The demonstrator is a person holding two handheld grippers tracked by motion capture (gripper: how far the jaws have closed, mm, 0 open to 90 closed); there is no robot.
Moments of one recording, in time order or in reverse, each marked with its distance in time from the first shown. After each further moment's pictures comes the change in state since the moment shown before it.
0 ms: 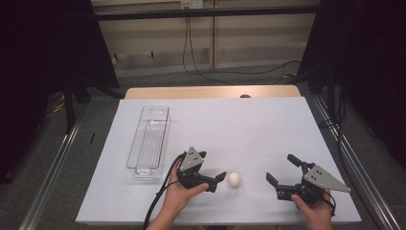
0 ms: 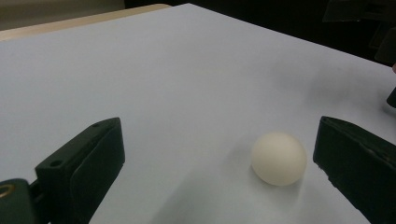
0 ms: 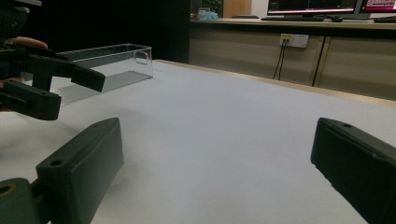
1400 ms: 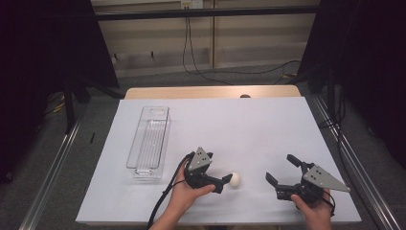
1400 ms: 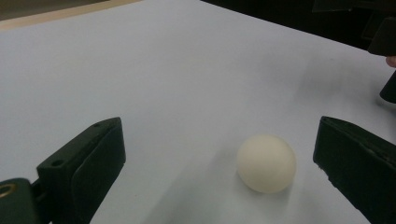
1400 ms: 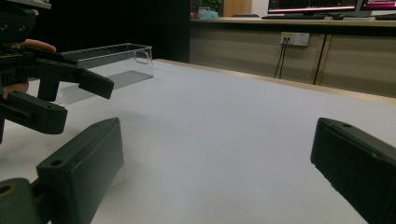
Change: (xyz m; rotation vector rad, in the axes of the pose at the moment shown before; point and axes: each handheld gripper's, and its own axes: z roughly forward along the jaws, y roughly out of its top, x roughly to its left) left arm -0.009 0.004 0.015 0.036 -0.032 0.019; right arm 0.000 -0.001 0.001 0.007 0.006 0.009
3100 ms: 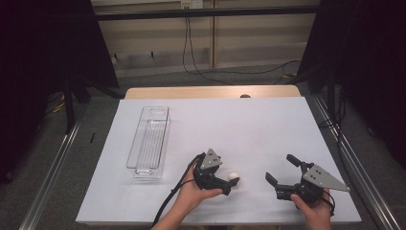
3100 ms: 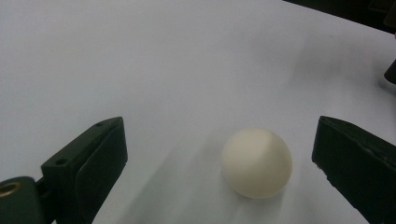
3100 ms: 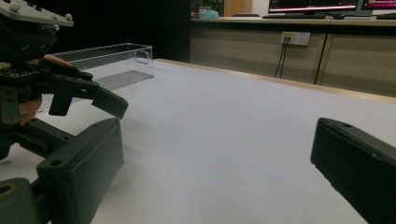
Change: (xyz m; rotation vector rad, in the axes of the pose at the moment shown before) left arm -0.009 0.000 0.023 0.094 -0.037 0.016; right arm 0.000 0.000 0.001 0.001 0.001 0.002
